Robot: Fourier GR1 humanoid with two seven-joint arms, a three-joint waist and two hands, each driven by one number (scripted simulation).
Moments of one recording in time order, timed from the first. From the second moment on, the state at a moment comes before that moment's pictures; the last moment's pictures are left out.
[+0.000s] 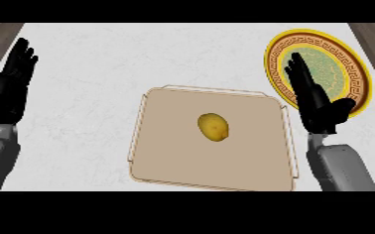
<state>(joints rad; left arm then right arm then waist) -0.27 0.53 0.03 -1.34 0.21 0.19 -0.01 -0.25 -0.24 0.05 -1.37 -0.13 -0.11 -0.08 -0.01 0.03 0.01</state>
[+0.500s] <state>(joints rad) -0.16 0.32 -0.16 -1.30 0.26 0.13 0.12 -0.63 -0.35 0.16 -1.24 -0.03 0.10 -0.03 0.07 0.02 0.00</state>
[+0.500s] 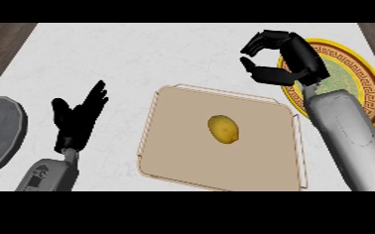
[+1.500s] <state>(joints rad) -0.04 0.23 -0.21 -1.41 0.24 0.17 0.17 -0.98 -0.44 0.32 -0.84 0.17 0.56 -0.23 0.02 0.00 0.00</state>
